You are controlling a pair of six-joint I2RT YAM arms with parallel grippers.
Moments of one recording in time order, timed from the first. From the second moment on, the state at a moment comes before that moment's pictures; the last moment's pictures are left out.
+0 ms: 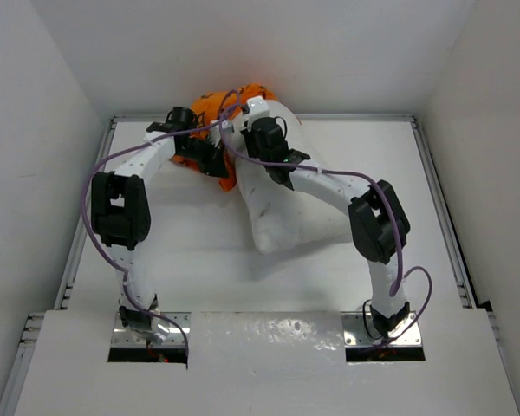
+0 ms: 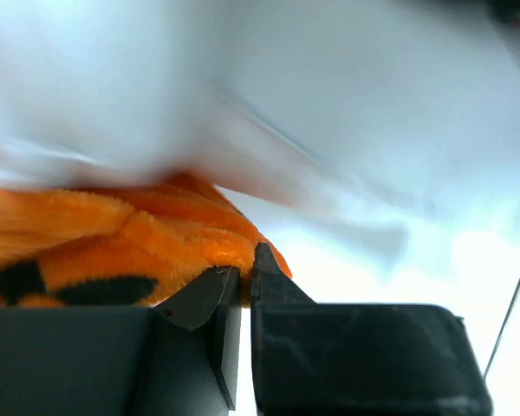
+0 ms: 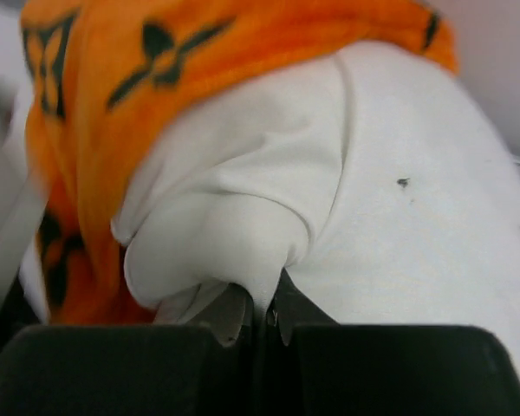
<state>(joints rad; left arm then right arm) -0.16 1.99 1.65 -0.75 0.81 0.48 0.68 2.03 1.57 0.13 0.29 0.02</state>
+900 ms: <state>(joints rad) -0.14 1.99 1.92 -1.30 0.98 0.93 0.51 1.79 1.23 0.31 -0.16 0.25</state>
